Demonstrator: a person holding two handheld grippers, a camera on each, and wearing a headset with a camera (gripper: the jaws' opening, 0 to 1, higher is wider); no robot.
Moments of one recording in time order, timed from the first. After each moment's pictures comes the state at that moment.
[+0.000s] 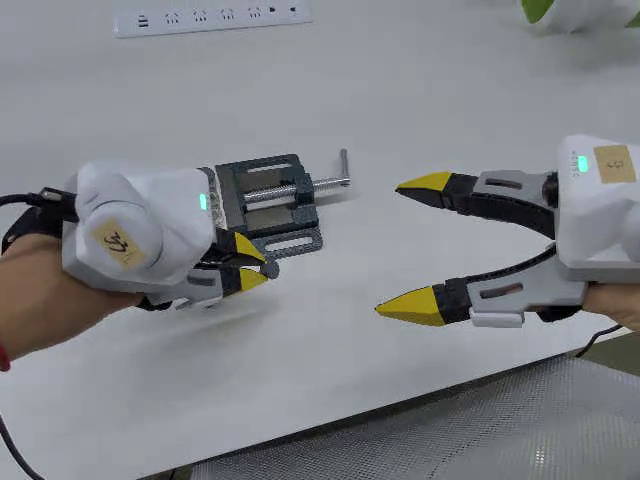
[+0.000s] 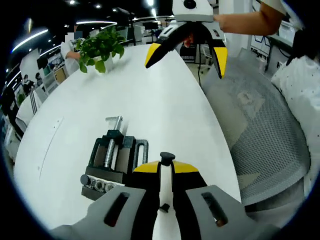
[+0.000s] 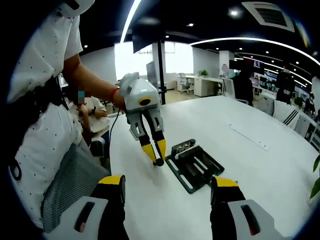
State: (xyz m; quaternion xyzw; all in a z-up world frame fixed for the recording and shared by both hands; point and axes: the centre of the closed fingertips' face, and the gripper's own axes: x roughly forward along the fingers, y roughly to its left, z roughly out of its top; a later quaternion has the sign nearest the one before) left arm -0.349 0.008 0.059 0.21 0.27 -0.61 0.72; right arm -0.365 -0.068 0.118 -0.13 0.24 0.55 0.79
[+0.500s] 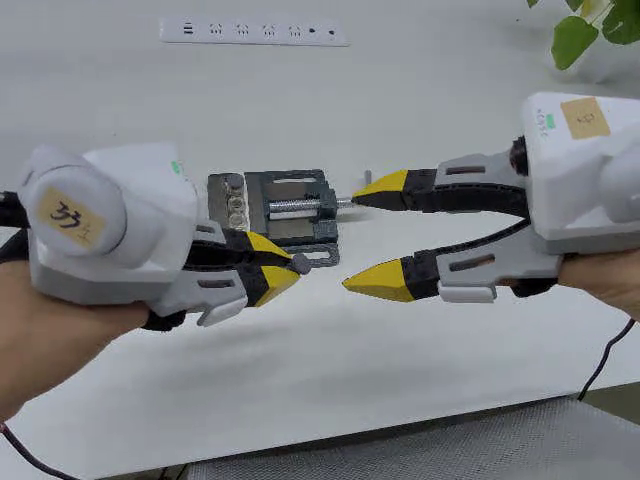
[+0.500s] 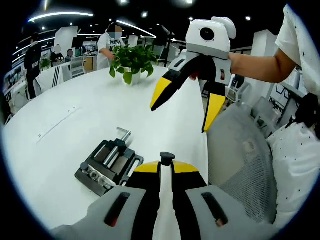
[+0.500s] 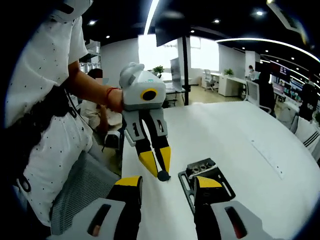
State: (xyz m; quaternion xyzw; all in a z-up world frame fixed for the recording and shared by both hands) left arm -0.357 0.007 0.105 0.06 0.28 -0.55 0.78; right arm -0.360 -0.010 0.143 -0.18 0.25 0.63 0.71
